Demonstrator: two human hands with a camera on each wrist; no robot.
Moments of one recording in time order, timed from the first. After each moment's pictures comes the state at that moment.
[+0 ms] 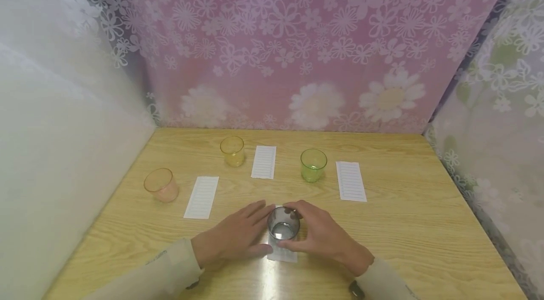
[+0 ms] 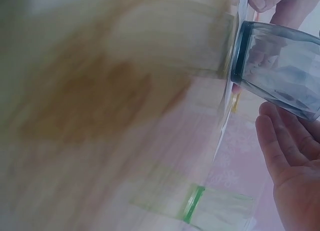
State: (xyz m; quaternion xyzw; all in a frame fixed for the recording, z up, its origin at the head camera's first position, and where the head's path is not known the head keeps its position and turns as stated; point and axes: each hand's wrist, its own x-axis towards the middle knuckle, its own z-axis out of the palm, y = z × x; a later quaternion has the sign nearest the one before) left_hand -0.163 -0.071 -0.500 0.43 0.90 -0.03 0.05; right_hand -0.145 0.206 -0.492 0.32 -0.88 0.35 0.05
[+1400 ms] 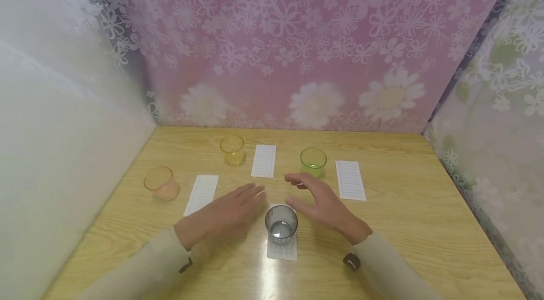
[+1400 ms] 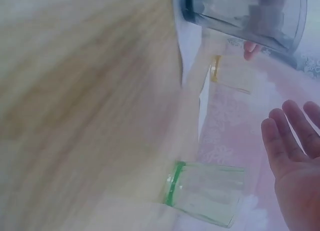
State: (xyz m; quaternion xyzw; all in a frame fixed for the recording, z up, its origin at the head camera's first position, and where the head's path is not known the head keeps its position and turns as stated) left_hand -0.193 -0.099 -0.476 0.45 0.89 -0.03 0.02; right_hand -0.185 0.214 -0.463 0.31 -0.85 0.41 0.07
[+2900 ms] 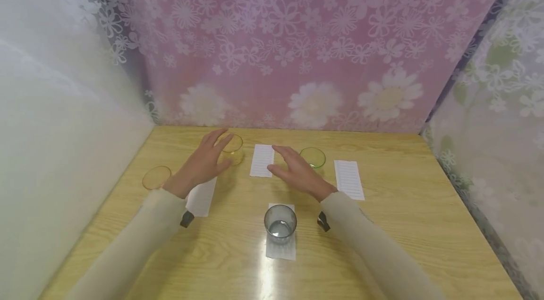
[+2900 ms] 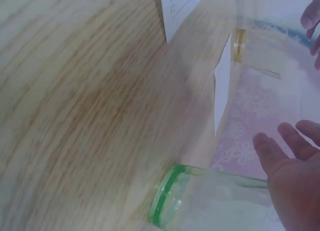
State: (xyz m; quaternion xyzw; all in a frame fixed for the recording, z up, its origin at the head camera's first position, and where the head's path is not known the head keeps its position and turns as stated) left_hand -0.282 -0.139 -0.427 0.27 0.95 0.14 -0.08; right_hand -0.272 0.176 -0.464 0.24 -0.87 0.42 -0.06
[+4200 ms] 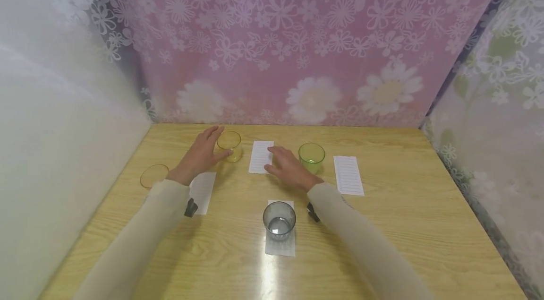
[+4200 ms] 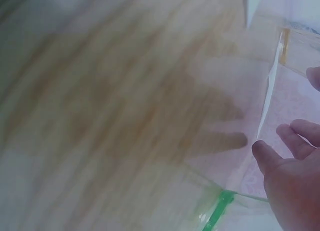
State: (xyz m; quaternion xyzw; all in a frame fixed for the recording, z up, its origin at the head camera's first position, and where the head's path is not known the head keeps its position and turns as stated) left_hand -0.317 -0.145 -0.447 0.16 0.96 0.22 0.01; right_hand -0.304 0.163 -0.504 0.26 -0.90 0.34 -0.05
